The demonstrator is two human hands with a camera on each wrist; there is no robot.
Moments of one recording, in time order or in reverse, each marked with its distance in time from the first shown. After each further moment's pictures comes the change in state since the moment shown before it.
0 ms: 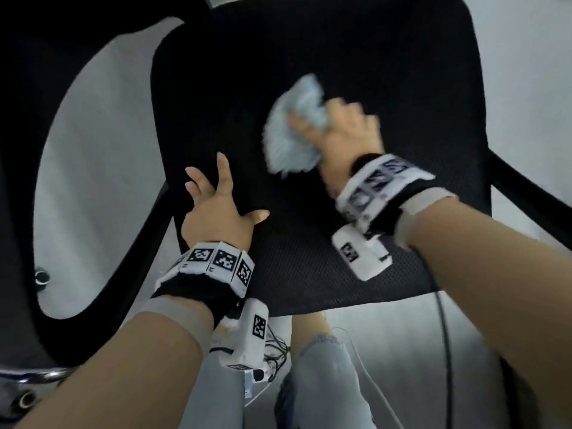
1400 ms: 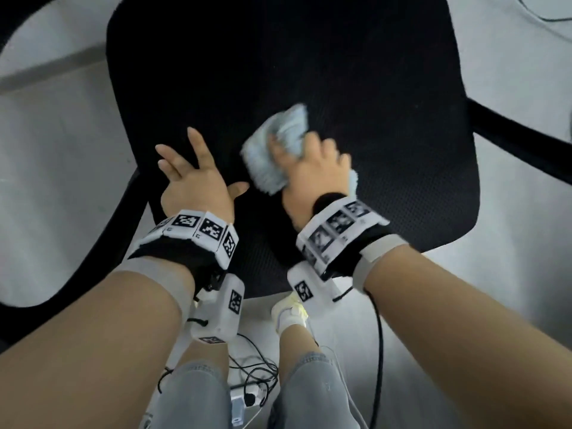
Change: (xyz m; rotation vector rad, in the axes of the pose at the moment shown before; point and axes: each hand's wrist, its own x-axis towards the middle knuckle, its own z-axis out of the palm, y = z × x) left_hand 0.060 0.067 -0.041 0.176 0.014 -0.021; right_hand 0.009 -0.003 -0.018 0.161 -0.041 0.231
